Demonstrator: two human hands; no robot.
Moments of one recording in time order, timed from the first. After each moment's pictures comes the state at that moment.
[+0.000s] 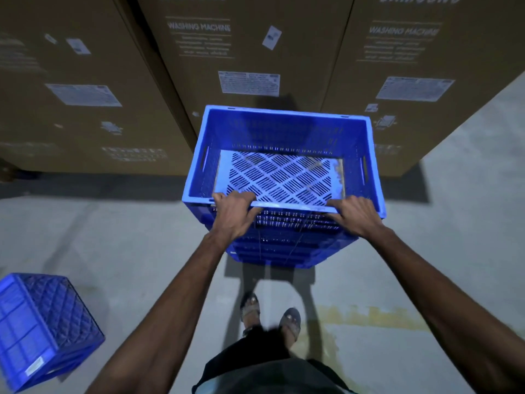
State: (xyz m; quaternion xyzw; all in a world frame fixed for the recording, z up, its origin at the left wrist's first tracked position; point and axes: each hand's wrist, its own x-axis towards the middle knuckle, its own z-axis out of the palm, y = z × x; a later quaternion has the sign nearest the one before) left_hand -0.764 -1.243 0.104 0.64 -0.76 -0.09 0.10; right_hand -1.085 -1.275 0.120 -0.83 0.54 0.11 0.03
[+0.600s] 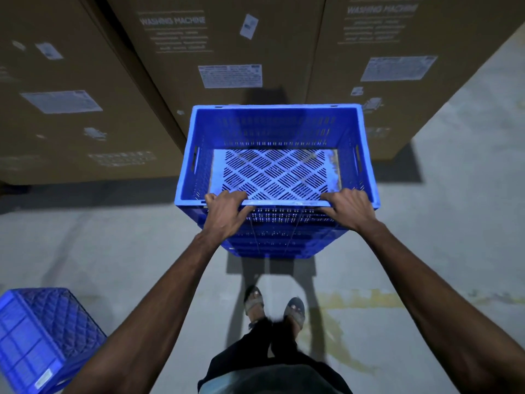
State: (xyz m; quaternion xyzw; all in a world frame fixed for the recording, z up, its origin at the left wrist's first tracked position) left_hand -0.765 -1.238 0.094 0.63 -0.76 -0.13 0.09; right_hand -1.096 -1.256 0.107 -0.83 0.55 0.09 -0.01
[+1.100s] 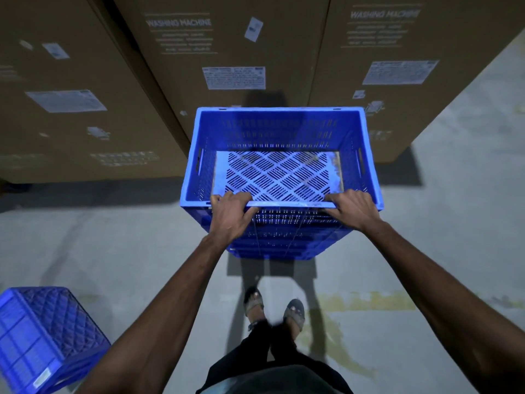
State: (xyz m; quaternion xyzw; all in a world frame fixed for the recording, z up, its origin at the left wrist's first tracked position) left_hand -0.770 -1.228 0.093 0.65 -0.75 -0.12 0.09; right_hand -1.094 -1.253 0.116 -0.82 0.57 0.10 0.02
